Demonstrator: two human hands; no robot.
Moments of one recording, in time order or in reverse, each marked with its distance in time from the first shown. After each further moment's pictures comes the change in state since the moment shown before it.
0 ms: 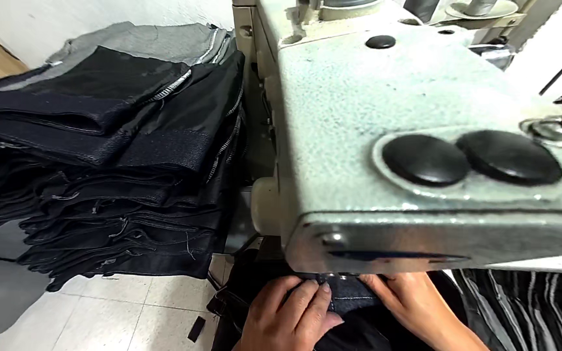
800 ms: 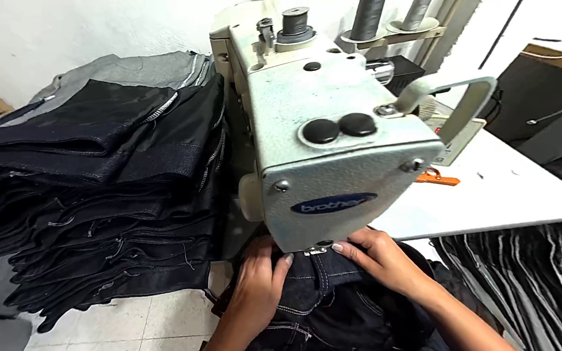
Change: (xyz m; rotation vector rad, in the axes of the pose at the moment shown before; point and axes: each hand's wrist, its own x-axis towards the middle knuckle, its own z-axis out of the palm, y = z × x) left_hand 0.026 -0.030 -0.015 -0.425 -0.456 -0.621; right_hand -0.009 0.018 0.003 0.131 -0.088 0.119
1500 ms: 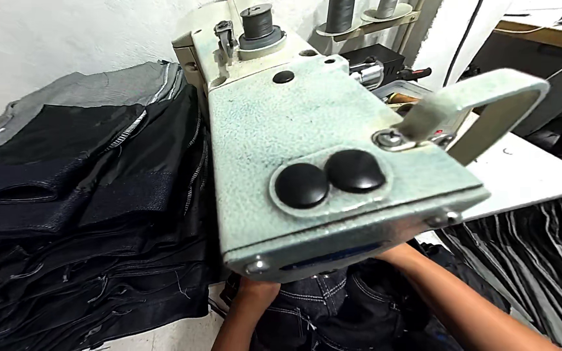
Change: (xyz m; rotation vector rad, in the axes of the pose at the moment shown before) left_hand 0.036 -0.003 0.011 0.112 0.024 0.007; right_hand 0.044 -0.013 -0.010 0.096 0.106 0.056
